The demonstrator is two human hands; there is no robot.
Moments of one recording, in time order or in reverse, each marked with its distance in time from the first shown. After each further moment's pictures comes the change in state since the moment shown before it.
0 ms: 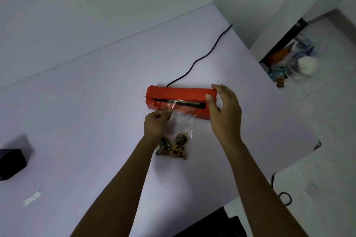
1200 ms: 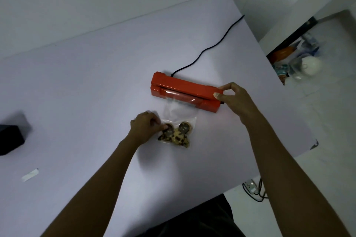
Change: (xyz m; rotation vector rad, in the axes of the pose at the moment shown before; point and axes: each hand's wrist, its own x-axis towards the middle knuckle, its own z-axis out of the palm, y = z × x) left_hand 0.017 -0.068 -0.058 0.779 -0.181 0.288; right_hand 0.048 0.029 -0.013 0.080 -0.385 0.366
